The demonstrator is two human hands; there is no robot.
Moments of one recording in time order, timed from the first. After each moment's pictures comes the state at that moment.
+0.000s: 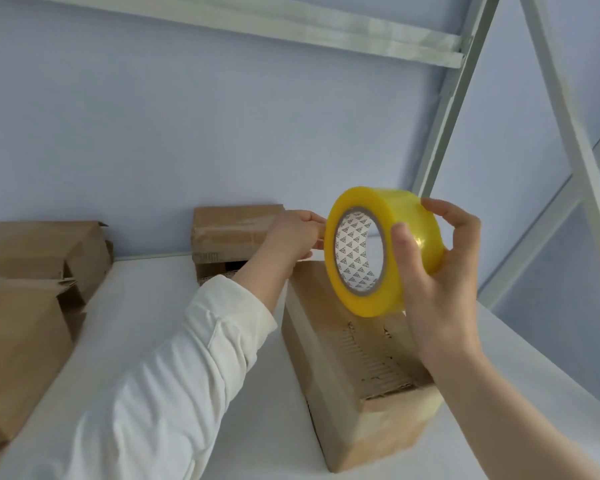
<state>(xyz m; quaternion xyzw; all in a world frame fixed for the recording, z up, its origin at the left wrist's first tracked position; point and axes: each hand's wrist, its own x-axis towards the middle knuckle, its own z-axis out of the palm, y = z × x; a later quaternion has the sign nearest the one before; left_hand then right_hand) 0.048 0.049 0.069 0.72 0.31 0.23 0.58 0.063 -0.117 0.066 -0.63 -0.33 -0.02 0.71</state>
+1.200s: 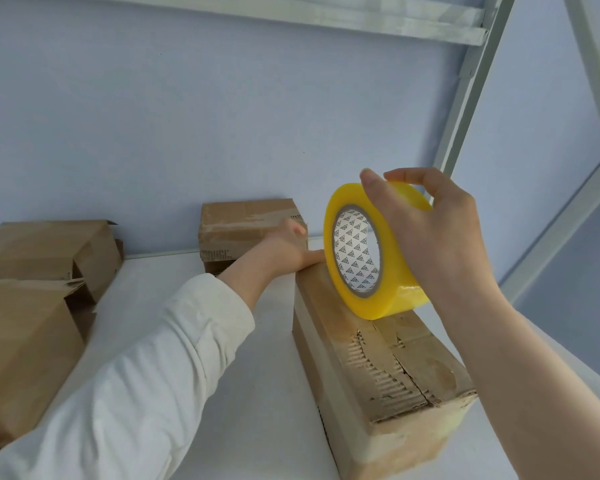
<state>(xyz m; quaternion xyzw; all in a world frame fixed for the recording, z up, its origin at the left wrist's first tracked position) 0.046 0.080 0.039 0.84 0.36 0.11 0.39 0.080 -0.087 0.101 -0.75 -0.30 0.02 0.59</state>
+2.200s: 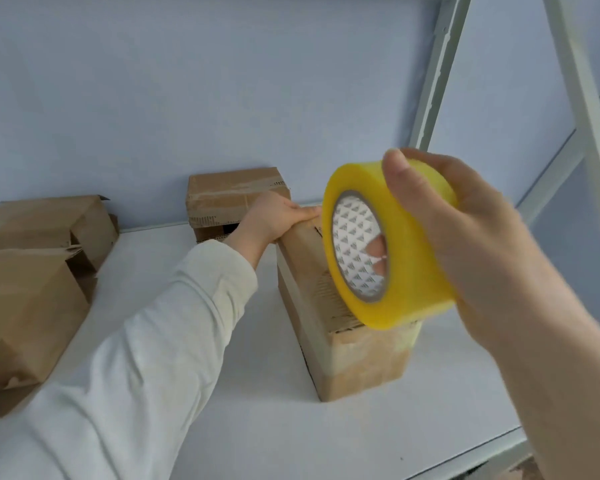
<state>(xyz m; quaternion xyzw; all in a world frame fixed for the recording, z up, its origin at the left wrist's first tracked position) 0.039 0.055 0.033 0.82 0.31 0.19 0.44 0.038 -0.171 0.099 -0.68 -0.32 0.13 0.65</state>
